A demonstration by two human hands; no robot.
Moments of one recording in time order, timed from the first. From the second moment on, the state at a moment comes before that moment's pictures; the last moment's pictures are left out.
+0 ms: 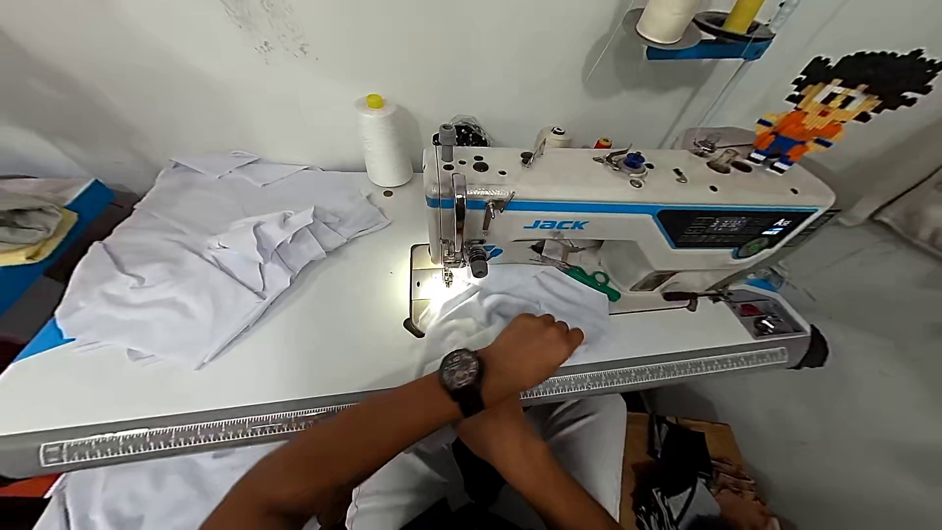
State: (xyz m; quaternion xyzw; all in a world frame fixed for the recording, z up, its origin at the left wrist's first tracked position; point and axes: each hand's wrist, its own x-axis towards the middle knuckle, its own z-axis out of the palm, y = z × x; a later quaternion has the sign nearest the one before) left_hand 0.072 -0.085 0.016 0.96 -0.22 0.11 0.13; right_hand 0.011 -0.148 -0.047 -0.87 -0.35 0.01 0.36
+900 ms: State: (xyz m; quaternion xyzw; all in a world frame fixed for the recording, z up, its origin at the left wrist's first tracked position) left_hand 0.090 0.128 -0.020 0.98 -0.05 0.11 0.14; right_hand 0.127 -0.155 -0.033 -0.77 -0.62 0.01 0.14
